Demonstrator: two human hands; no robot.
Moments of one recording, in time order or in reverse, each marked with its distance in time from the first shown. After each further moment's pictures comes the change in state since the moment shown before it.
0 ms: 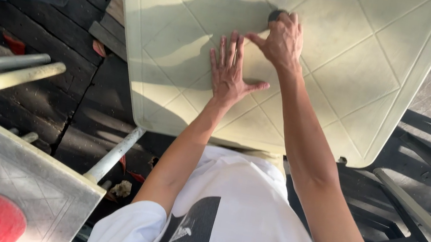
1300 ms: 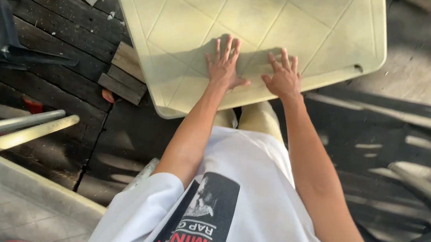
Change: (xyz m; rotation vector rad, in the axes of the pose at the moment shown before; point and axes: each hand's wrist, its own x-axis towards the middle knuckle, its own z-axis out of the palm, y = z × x) left_hand 0.050 -0.009 -0.023 0.240 -0.300 0.068; right_hand -0.113 0.012 -0.022 -0.032 -0.291 0.393
